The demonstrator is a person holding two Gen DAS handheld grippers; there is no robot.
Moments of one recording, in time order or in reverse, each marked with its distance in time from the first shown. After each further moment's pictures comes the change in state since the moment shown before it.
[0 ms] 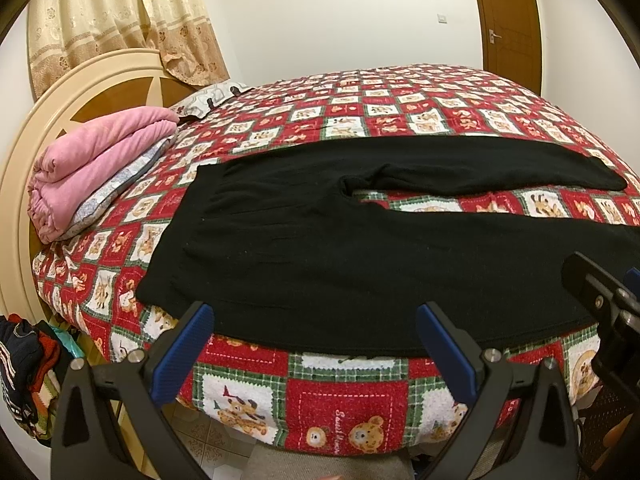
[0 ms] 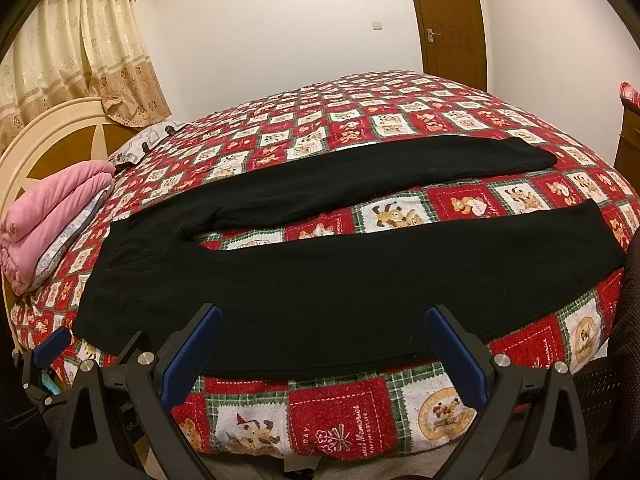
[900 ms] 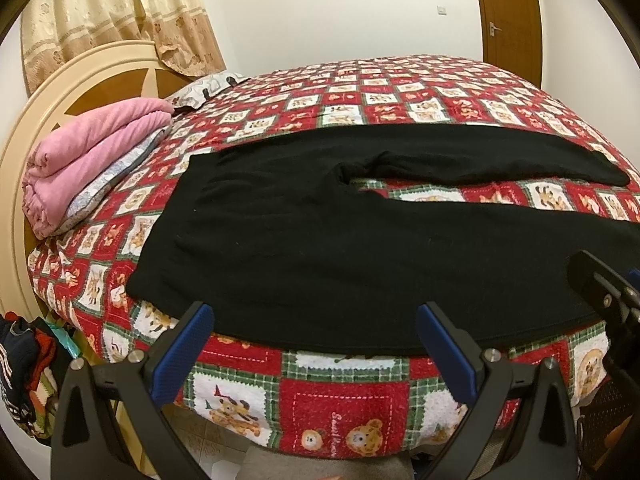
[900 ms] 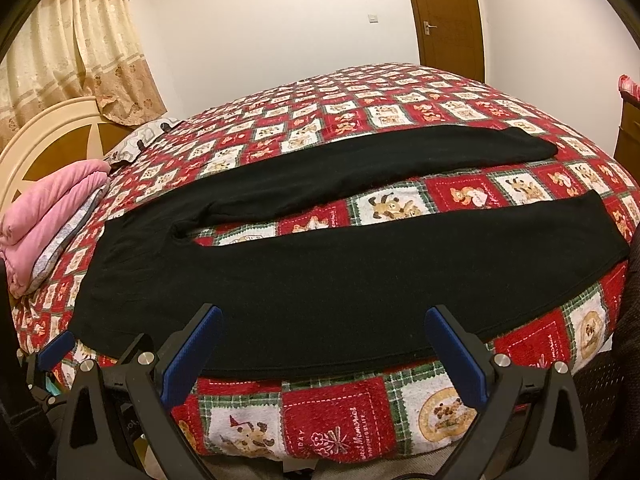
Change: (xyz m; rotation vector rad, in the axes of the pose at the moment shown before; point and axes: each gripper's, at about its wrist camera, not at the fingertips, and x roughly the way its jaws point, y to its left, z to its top) left arm 0.016 -0.007 -0.005 0.002 0.048 -0.008; right arm 0.011 -0.004 -0.003 0.022 0.032 -0.001
